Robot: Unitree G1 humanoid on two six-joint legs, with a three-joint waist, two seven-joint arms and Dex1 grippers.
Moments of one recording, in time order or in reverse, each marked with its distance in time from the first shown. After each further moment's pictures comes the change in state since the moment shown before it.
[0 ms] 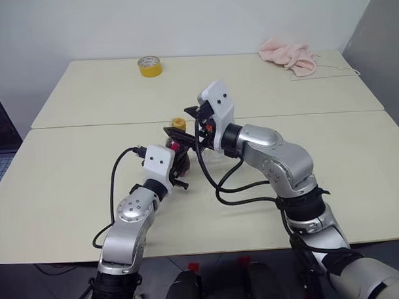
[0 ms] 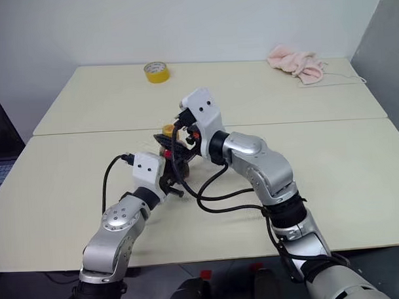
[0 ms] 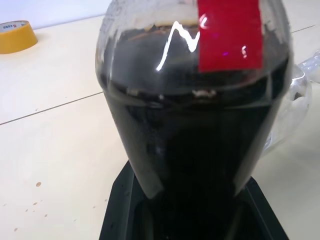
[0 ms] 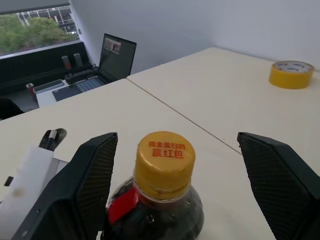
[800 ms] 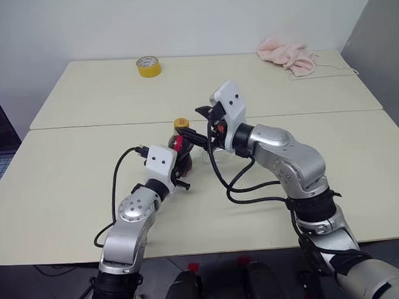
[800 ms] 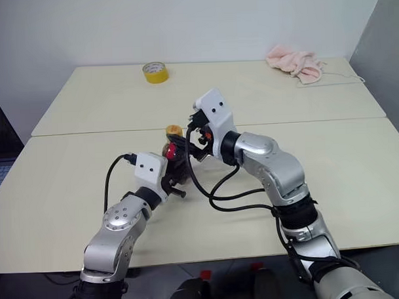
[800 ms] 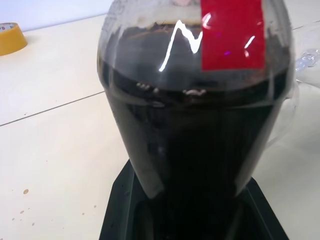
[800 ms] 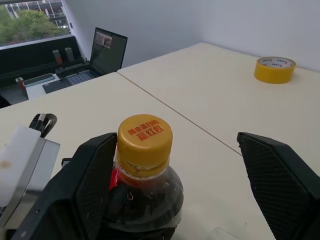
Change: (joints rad) left arm -0.005 -0.001 -0.008 0.001 0.001 0.000 -0.015; right arm 0.035 -0.093 -0.027 -0.072 0.038 0.048 0.031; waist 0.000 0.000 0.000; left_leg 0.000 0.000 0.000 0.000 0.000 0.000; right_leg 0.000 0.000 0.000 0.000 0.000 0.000
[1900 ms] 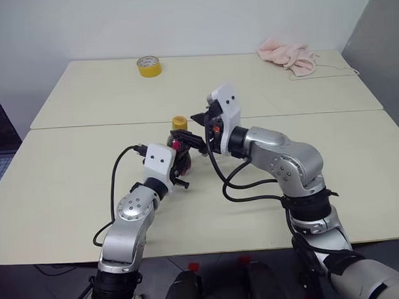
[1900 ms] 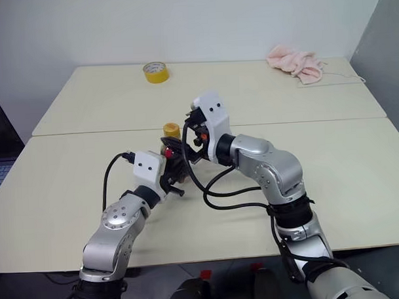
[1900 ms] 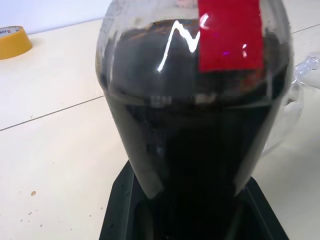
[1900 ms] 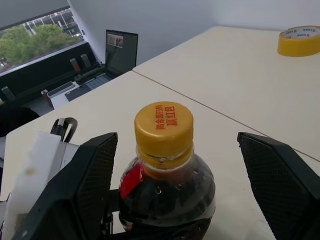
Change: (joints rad) left arm -0.007 0.003 0.008 0.000 0.001 -0.001 -0.004; right arm -0.032 0.095 -0.041 0.037 0.093 0.104 -0.062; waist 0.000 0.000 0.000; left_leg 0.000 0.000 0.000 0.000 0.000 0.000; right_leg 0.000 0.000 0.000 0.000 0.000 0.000
